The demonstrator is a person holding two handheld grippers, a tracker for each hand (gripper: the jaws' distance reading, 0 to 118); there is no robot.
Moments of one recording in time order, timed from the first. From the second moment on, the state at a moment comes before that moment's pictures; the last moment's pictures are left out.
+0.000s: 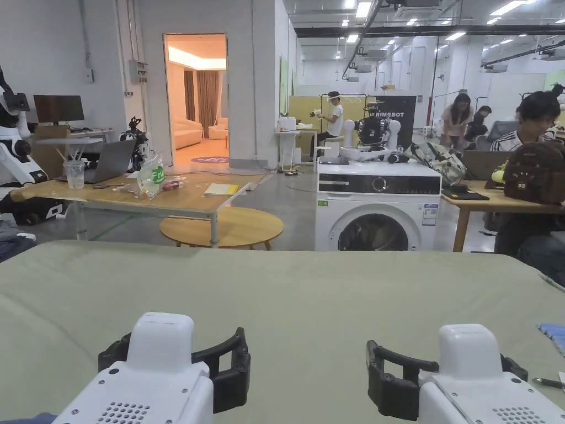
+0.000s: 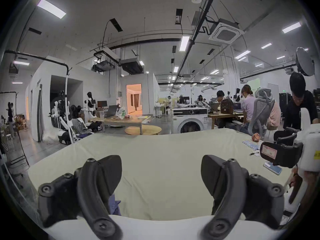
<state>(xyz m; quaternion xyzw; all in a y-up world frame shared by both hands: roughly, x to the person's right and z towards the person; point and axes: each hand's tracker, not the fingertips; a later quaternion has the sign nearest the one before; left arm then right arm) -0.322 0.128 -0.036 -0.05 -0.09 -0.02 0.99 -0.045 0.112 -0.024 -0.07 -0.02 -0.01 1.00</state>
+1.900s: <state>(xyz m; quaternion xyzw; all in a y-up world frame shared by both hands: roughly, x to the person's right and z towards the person) -0.323 0.137 -0.020 -0.03 -0.12 0.01 0.99 -0.004 0.124 -0.031 -0.16 -0.03 -0.30 0.94</state>
